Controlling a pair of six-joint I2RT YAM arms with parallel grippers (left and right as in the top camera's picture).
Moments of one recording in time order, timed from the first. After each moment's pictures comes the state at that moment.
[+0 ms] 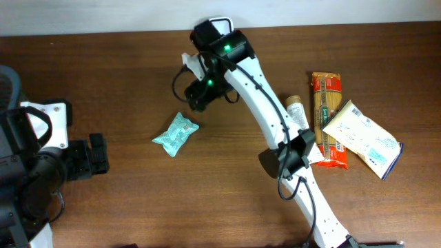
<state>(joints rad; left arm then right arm) 0.24 1.13 1.70 -1.51 0.07 0.11 0.56 2.66 3.02 -1.69 -0.27 -0.13</state>
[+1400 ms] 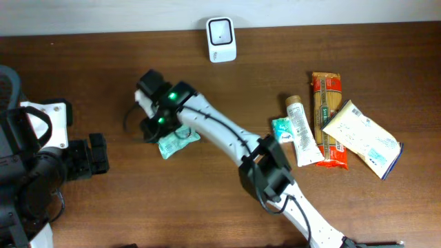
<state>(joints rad) 0.24 1.13 1.70 -1.51 0.07 0.11 0.84 2.59 2.45 -1.08 -0.35 0.18</state>
